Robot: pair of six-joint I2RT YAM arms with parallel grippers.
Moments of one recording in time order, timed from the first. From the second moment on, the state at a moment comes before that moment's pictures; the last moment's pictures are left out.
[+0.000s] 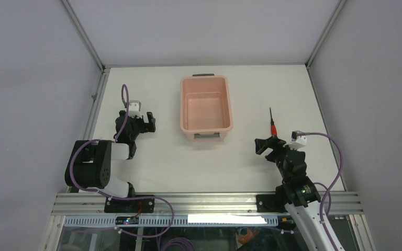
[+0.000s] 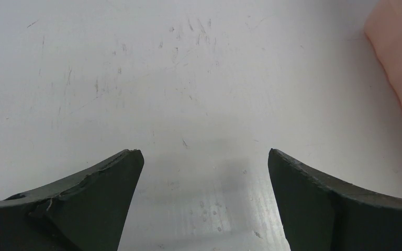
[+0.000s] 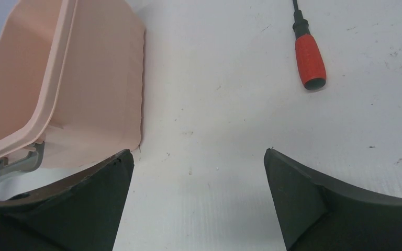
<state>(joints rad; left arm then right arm) -0.02 1.51 0.35 0.82 0.05 -0.03 0.33 0.08 0.17 -0.39 0.19 0.60</state>
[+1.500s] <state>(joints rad) -0.02 1.51 0.35 0.82 0.05 -0.03 -0.03 1.93 1.42 -0.94 0.05 0.20</state>
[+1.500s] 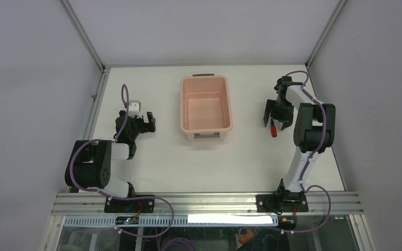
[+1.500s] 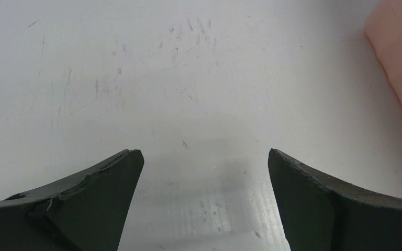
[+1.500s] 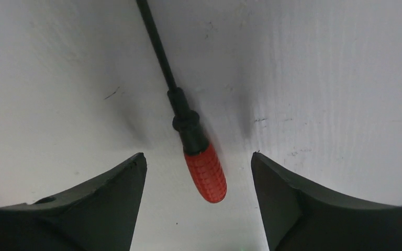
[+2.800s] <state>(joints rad) -0.02 1.51 0.35 0.82 0.05 -0.03 0.66 1.87 1.98 -1.02 0.05 0.41</state>
